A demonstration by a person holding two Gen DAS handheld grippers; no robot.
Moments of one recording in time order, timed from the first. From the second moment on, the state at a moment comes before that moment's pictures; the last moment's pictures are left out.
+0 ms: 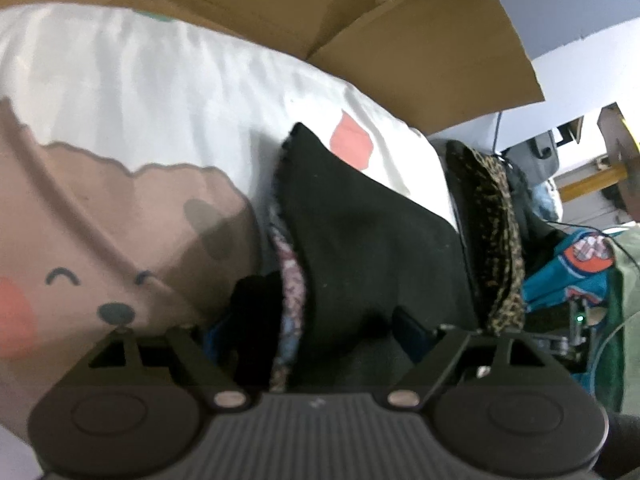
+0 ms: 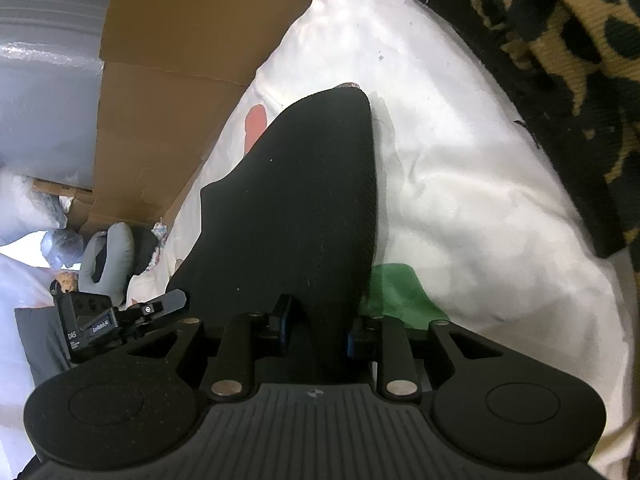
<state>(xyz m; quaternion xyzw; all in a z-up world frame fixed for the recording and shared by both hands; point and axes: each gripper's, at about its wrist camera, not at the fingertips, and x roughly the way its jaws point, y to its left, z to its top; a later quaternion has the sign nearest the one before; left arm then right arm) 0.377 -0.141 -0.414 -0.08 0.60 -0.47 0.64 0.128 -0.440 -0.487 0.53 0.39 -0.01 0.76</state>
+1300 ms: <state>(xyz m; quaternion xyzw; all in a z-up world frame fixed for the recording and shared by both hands) 0.331 -0.161 -0.341 0.04 0.61 -0.34 0.72 0.152 -0.397 -0.415 0.40 0.45 -0.06 0.80</state>
